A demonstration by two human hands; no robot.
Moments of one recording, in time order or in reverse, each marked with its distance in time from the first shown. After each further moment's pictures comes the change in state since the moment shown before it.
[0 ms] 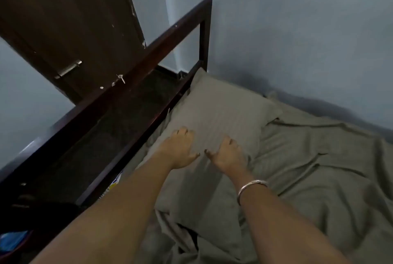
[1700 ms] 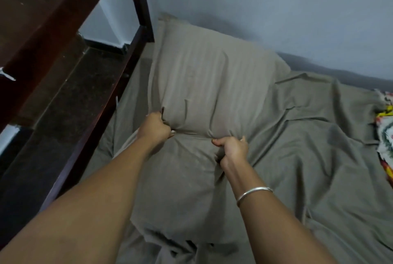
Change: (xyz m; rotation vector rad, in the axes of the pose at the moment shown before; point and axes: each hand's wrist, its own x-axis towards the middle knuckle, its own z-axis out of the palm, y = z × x) left_hand 0.110 0.011 0.045 -0.637 0.050 -0.318; right_hand 0.020 0.056 0.004 1.587 0.501 0.738
